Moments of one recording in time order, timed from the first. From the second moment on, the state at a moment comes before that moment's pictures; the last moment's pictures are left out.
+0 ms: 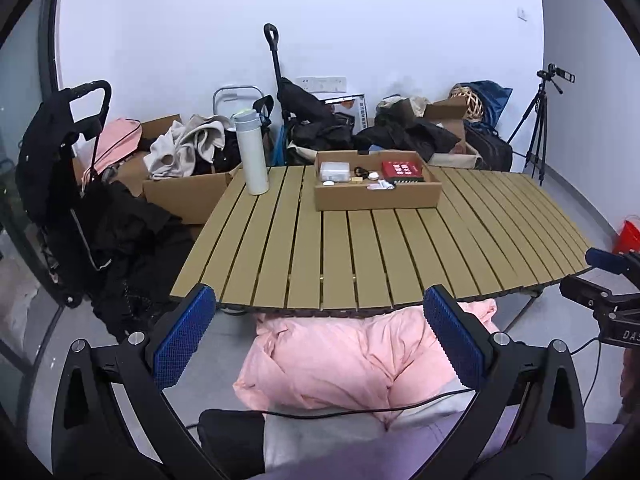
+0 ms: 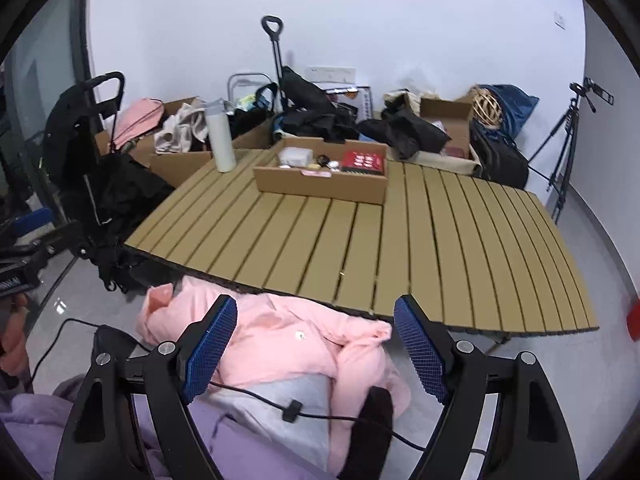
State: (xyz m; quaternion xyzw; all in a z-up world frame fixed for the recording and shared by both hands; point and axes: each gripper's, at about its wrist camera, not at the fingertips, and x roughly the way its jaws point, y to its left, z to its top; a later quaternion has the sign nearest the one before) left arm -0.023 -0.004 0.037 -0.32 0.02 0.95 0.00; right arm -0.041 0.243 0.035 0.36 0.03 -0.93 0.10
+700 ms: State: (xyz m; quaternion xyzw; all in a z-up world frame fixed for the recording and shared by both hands) left arm -0.019 -0.001 0.033 -0.32 0.02 0.95 0.01; right arm -0.043 0.233 0.027 0.36 0.04 -0.93 0.10
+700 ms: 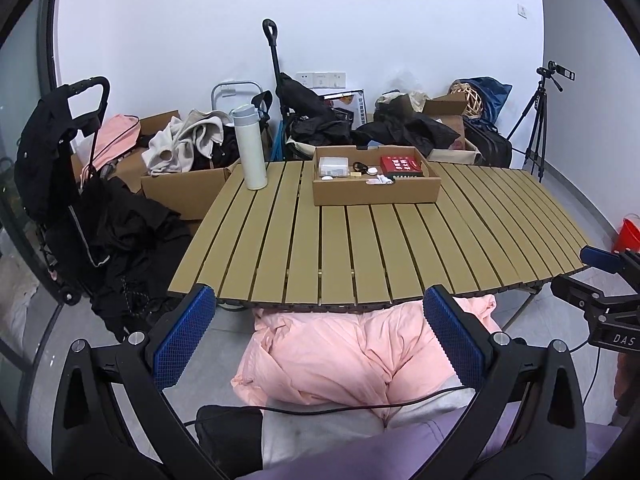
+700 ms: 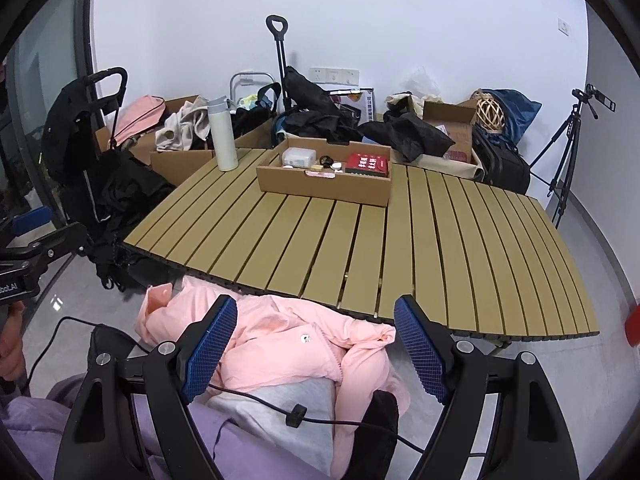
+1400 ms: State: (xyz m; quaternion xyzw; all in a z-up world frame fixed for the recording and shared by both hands) left arm -0.021 -0.003 0.029 -0.33 0.02 0.94 0.01; right arm -0.046 0.243 0.024 0.37 0.03 -0.93 0.09
